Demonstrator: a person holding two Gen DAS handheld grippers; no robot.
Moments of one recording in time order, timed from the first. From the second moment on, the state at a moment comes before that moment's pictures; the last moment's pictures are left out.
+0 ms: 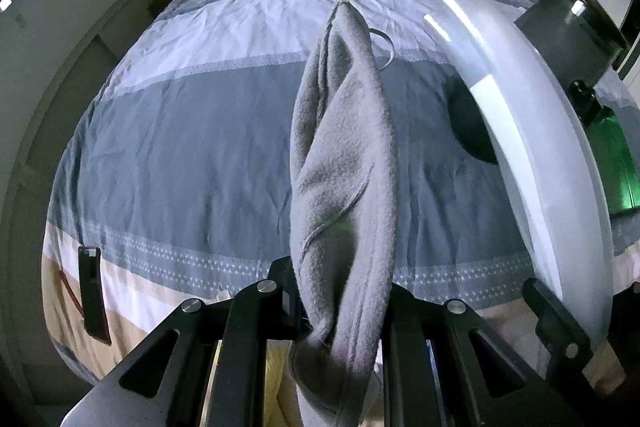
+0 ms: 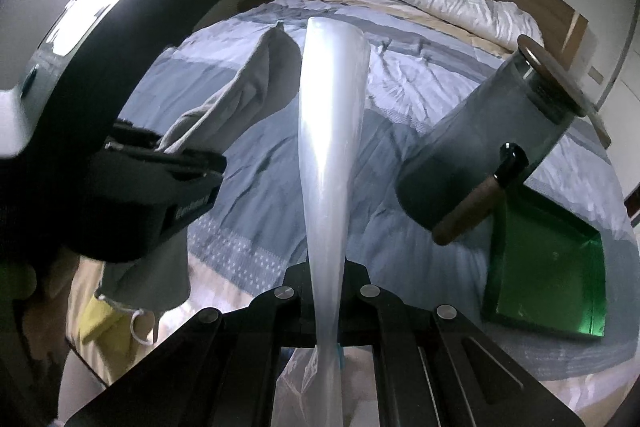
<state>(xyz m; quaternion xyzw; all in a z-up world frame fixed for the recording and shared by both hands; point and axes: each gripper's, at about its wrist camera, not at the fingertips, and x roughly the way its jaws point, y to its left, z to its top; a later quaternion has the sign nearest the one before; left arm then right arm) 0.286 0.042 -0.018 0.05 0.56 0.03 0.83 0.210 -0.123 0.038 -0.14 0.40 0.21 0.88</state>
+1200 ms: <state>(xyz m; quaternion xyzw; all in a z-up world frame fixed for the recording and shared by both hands) 0.206 -0.075 -0.028 0.12 0.60 -0.06 0.78 0.127 -0.239 0.029 -0.15 0.46 0.19 0.85</state>
